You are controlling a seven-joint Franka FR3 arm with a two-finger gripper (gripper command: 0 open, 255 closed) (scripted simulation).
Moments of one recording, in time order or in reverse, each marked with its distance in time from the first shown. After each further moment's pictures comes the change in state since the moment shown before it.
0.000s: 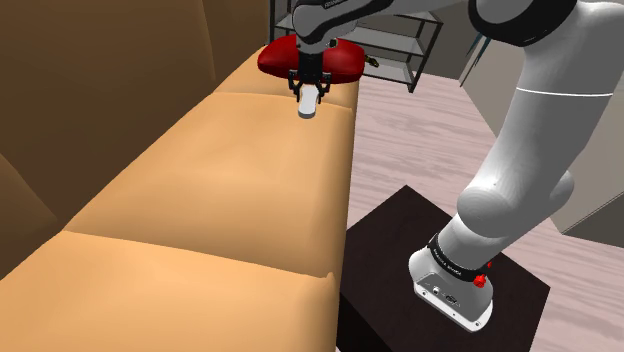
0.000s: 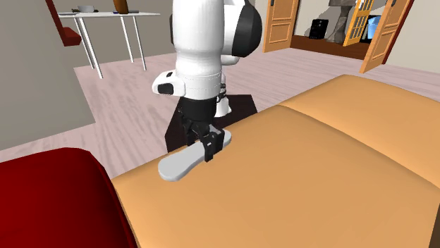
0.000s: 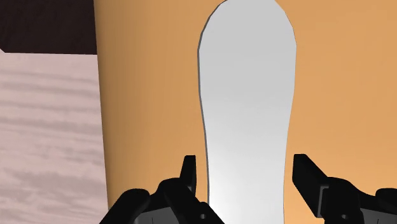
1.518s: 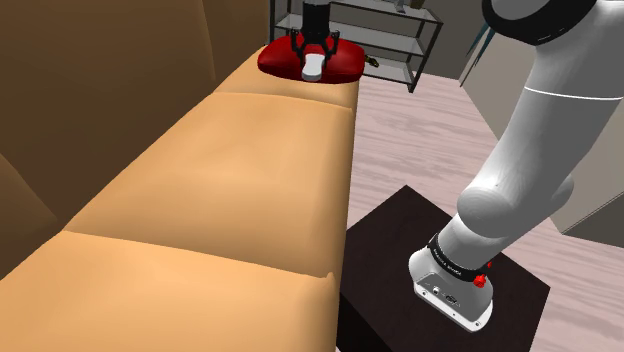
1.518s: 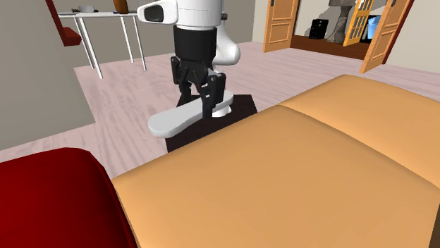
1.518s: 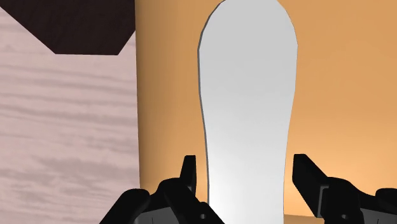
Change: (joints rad) arm 0.004 -0.057 0.009 0.231 0.024 -0.286 -0.029
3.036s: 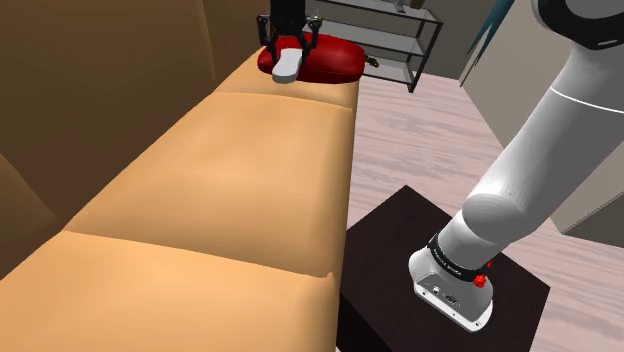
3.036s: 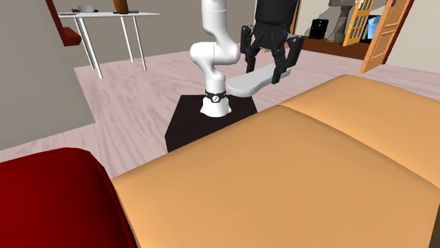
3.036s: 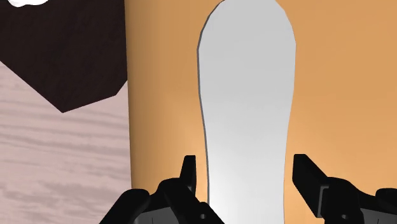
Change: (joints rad) arm 0.137 -0.170 0.109 -0.093 0.049 -0.087 0.238
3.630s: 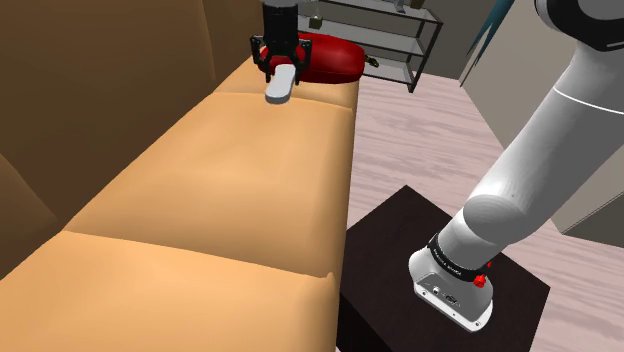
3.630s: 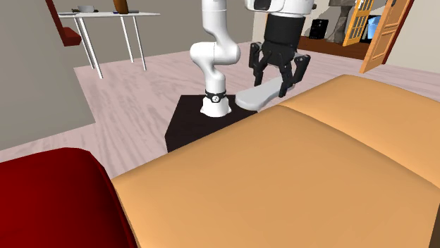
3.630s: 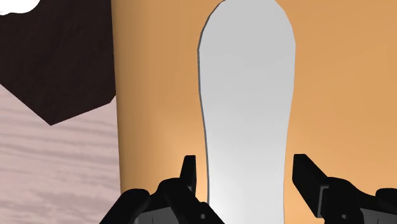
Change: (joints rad) arm 0.022 -0.018 0.019 -0.119 0.007 0.100 0.047
